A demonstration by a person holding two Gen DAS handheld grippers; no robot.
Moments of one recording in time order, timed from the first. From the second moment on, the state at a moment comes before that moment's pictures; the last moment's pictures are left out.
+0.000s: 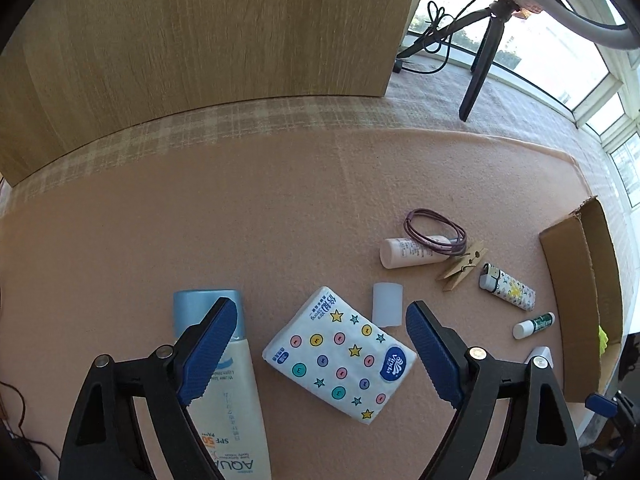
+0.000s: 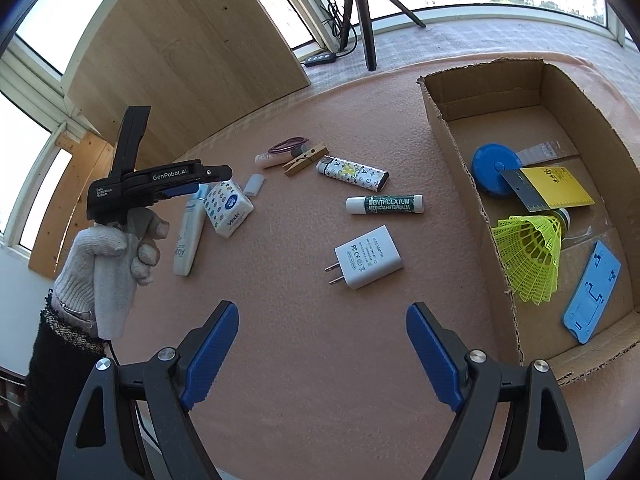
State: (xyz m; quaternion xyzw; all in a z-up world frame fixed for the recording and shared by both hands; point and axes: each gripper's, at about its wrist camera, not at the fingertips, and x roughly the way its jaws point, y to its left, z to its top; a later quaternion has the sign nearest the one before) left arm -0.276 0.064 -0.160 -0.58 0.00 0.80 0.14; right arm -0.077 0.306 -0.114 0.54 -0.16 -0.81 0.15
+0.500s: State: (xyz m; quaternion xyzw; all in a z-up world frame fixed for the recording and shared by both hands) left arm -0.221 0.108 -0.178 -0.58 0.05 0.78 0.22; right arm -0.080 0.299 -0.116 0.54 -0.16 -0.81 0.16
